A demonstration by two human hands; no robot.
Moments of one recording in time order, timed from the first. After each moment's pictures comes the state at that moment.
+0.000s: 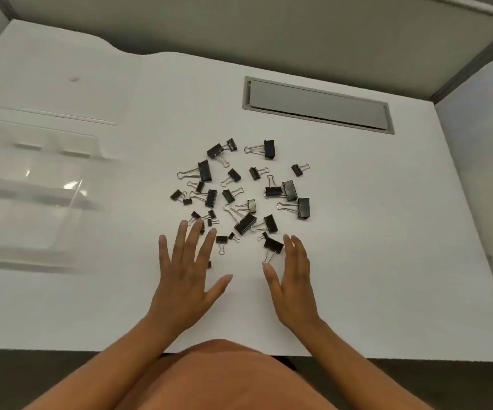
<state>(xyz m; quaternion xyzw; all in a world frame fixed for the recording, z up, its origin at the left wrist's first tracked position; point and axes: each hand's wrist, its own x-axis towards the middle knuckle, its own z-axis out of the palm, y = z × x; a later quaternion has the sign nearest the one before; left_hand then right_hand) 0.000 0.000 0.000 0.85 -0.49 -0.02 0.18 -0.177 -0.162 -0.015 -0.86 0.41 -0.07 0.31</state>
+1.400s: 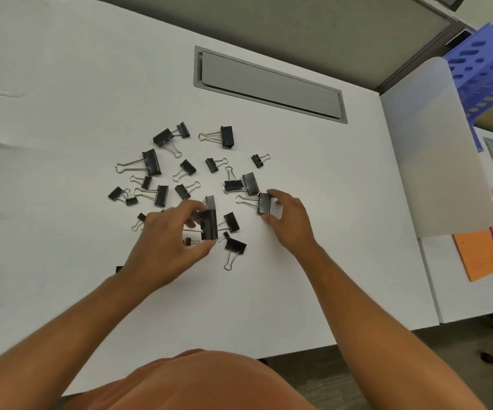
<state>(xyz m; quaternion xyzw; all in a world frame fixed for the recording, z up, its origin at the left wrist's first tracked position) 0.048 -0.085 0.016 0.76 -0.44 -0.24 0.41 -0.138 -0.320 -0.004 -0.86 0.44 -0.04 0.27</state>
